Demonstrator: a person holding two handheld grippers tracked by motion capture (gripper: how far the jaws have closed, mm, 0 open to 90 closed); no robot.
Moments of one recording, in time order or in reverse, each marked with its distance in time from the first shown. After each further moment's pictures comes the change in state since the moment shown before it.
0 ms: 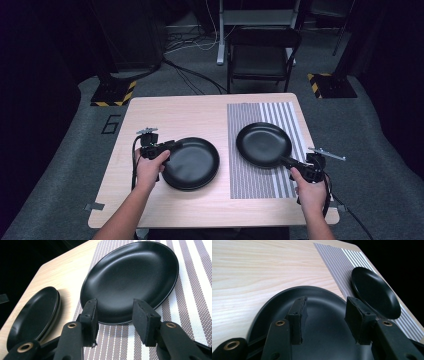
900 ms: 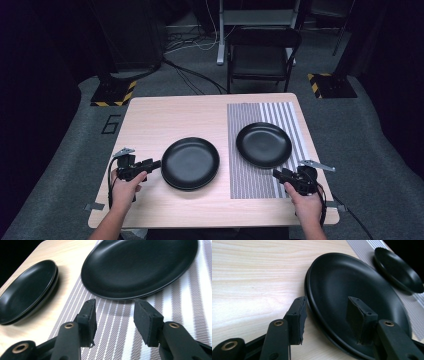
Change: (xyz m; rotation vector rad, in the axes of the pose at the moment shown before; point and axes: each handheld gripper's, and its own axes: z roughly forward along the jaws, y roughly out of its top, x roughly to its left) left arm 0.057 -0.056 -0.045 0.021 0.067 0.033; right arm 0.002 -0.038 0.007 0.047 0.013 -0.151
